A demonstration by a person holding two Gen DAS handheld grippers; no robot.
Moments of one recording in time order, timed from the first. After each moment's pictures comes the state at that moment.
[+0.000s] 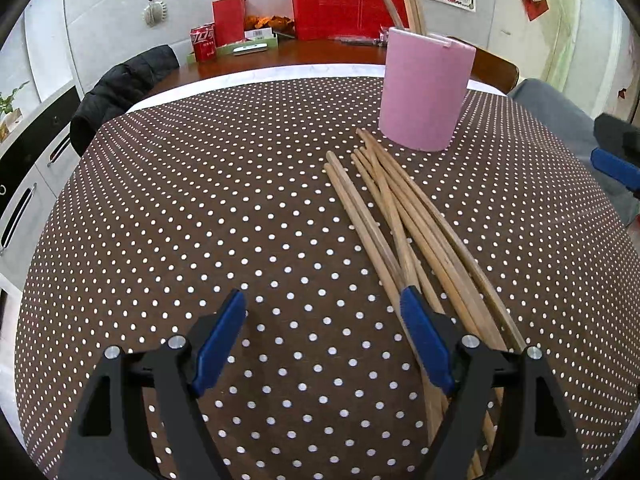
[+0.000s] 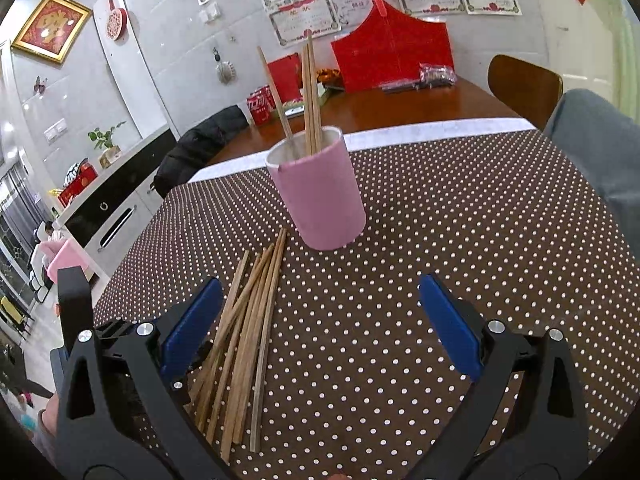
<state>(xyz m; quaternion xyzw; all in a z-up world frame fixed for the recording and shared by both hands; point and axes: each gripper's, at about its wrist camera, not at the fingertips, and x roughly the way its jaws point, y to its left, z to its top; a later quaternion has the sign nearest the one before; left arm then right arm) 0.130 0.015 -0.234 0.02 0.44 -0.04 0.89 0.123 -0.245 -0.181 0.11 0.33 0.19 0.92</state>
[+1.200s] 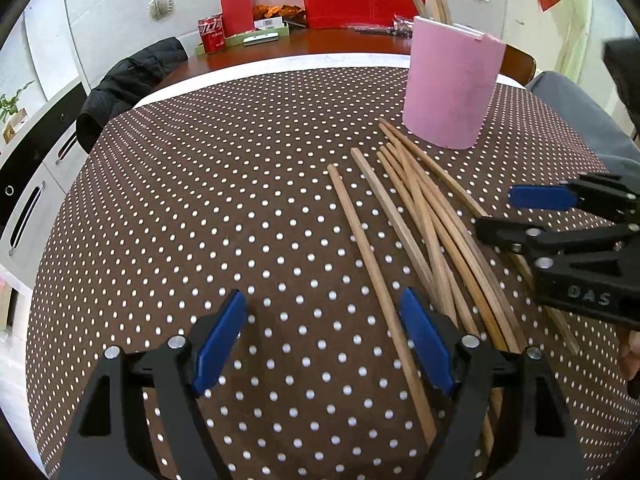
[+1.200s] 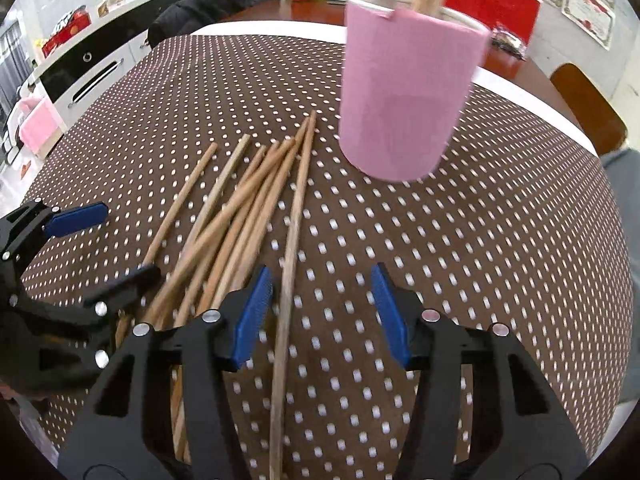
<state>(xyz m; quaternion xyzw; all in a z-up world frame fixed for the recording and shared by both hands) 0.153 0.022 -0.235 0.03 0.47 -0.02 0.88 0.201 -0.138 -0.239 -0.11 0.47 0.21 0.85</state>
